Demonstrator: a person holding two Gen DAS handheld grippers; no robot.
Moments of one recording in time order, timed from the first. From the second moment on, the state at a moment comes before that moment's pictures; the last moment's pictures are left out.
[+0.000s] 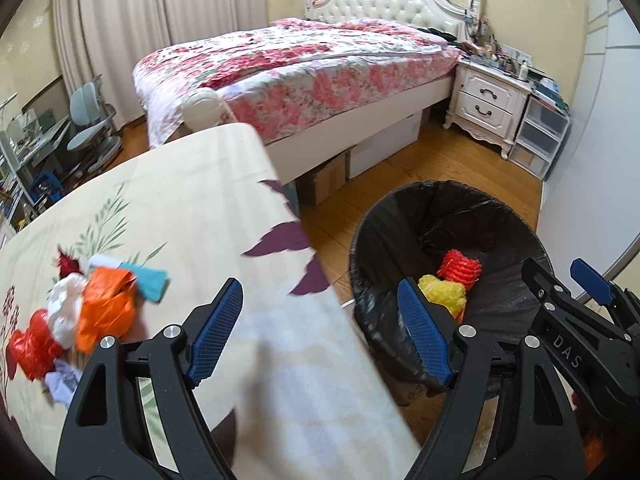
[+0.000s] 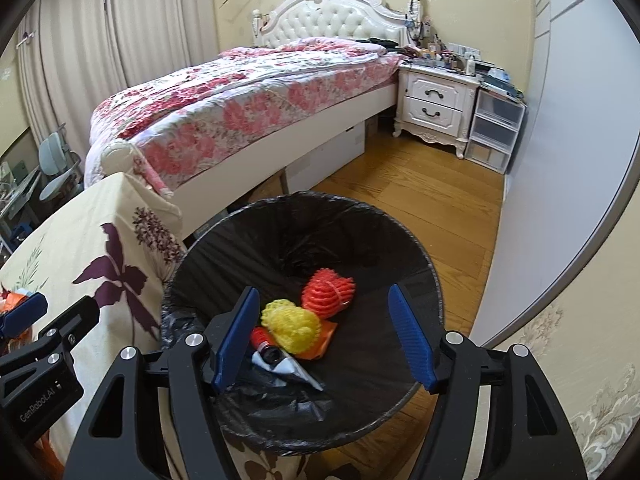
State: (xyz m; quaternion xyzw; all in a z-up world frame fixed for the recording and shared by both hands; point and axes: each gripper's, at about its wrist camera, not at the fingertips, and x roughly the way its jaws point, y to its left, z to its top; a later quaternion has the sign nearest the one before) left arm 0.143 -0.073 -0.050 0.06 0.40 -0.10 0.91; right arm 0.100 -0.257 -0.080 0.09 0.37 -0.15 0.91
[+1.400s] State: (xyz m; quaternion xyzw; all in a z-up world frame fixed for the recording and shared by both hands) left arm 0.092 0.106 -0.061 -0.01 0.44 0.06 0.90; right arm 0.076 -0.090 -0.074 0.01 0.39 0.03 0.92
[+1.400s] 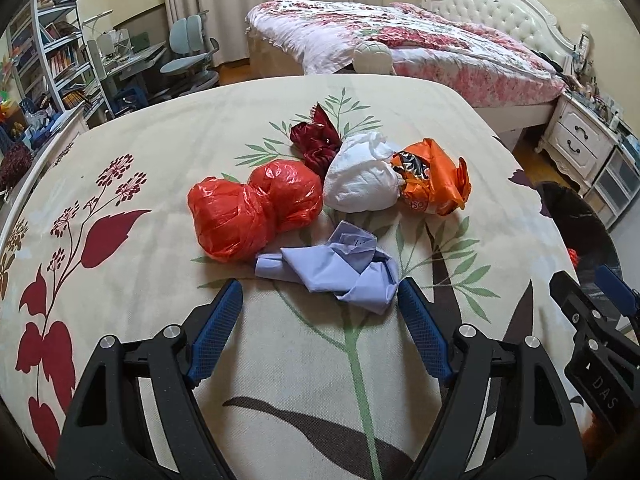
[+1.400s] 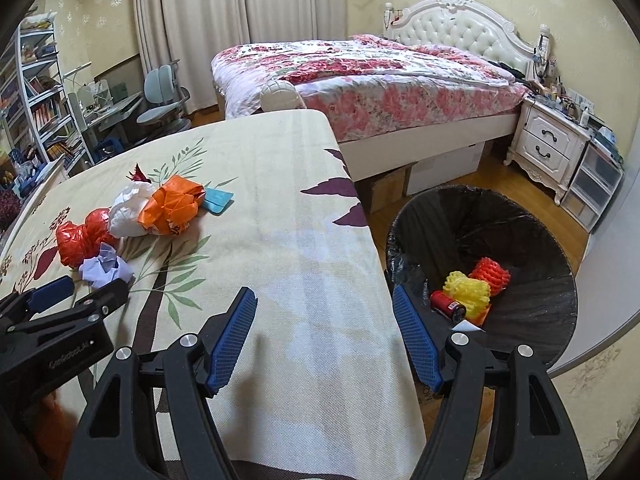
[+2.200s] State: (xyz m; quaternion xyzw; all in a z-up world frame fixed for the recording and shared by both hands) left arm 0.059 0.113 -0.056 -0.01 0.43 0.03 0.90; right arm 0.076 -0.077 -0.073 0.01 0.39 0.05 0.92
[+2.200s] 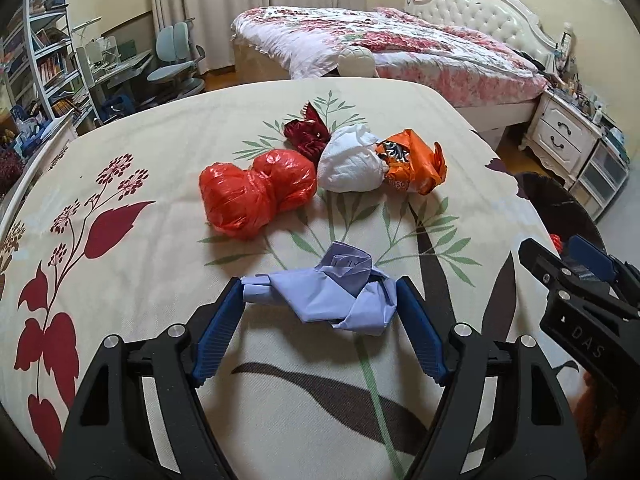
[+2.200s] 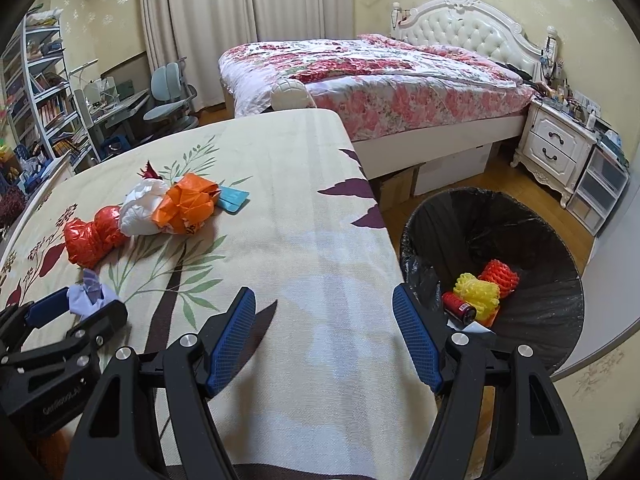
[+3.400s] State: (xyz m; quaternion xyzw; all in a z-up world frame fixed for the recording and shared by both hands) left arm 0.051 0.242 -0.049 -0.05 0.40 0.14 0.90; right arm 0.139 0.010 -0.064 -0.02 0.40 0.11 0.91
